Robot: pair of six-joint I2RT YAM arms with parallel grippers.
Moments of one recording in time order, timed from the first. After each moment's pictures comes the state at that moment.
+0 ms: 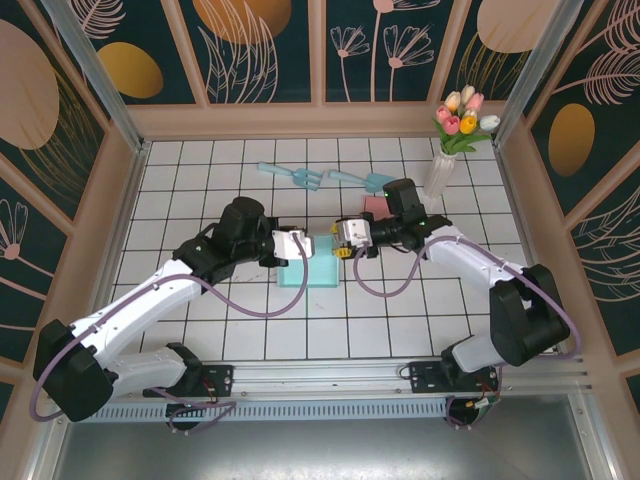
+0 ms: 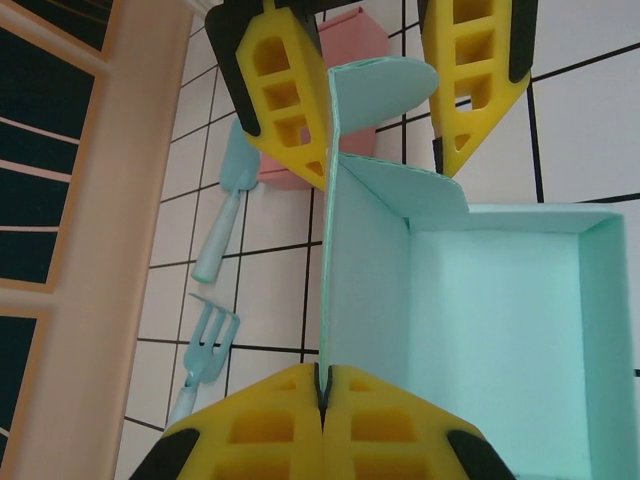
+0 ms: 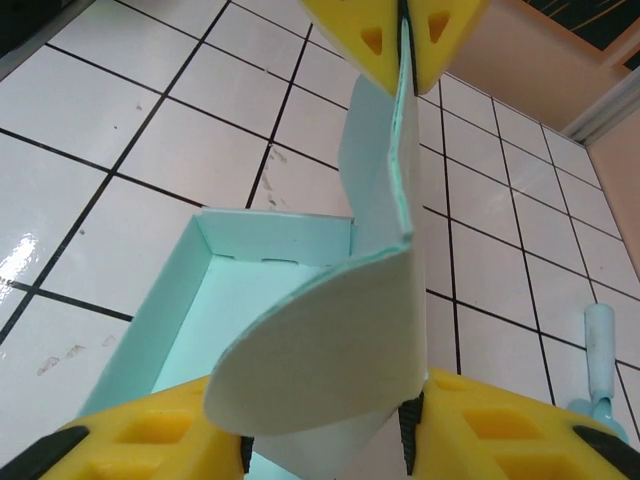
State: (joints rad) left arm -0.69 1.18 0.92 -0.33 0.20 0.95; right arm 0.48 1.45 0.93 -0.25 -0.90 -1.16
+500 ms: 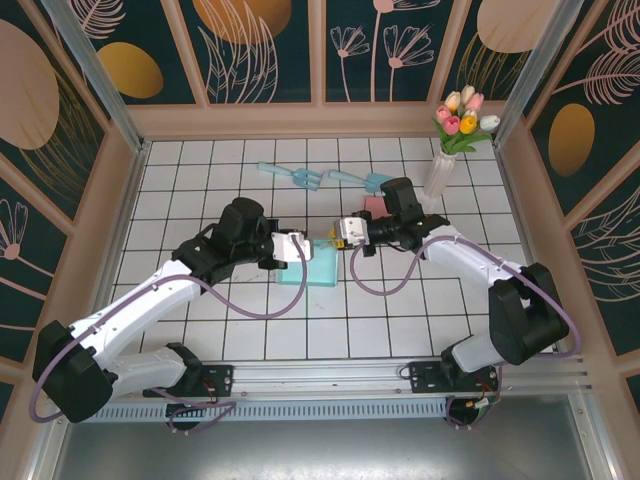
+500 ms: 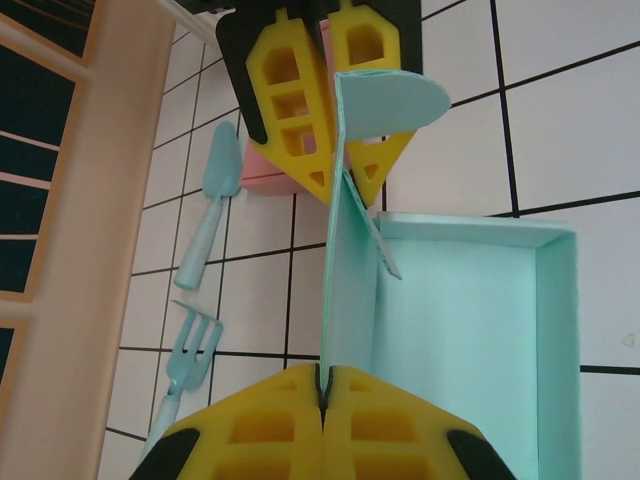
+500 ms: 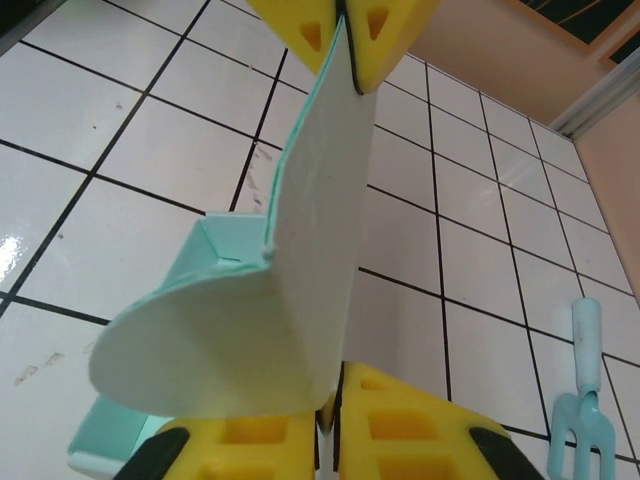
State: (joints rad) left arm -0.69 1.17 0.92 -0.36 0.24 0.95; right arm 0.50 1.46 0.93 -0.20 -0.86 -1.12
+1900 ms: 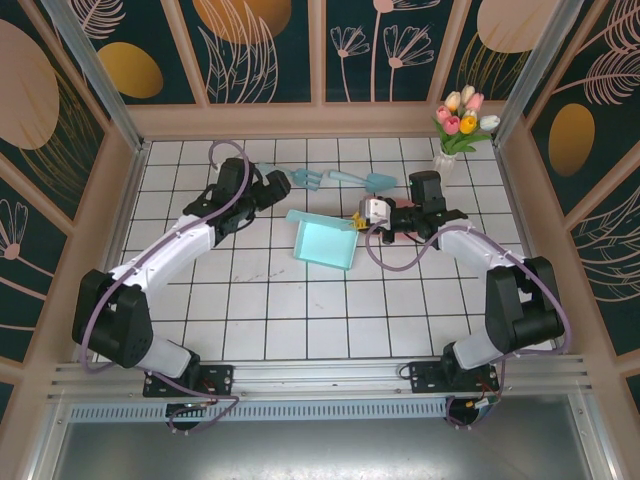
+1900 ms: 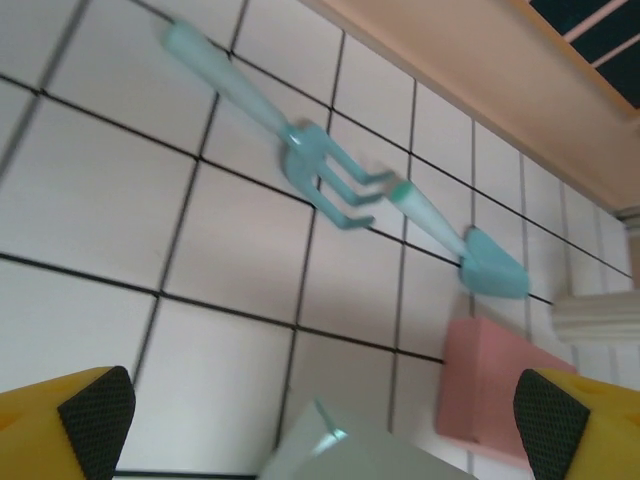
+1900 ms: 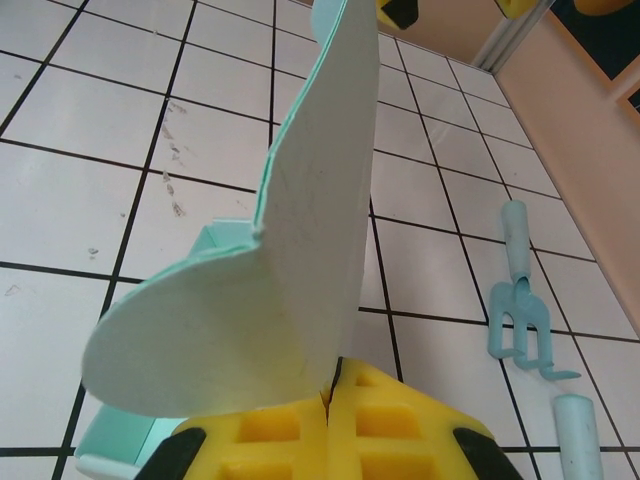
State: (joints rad) left arm -0.44 1.49 1.10 -0.26 -0.02 -0.86; right arm 0.29 1.50 0.92 -0.14 -0.94 -1.08
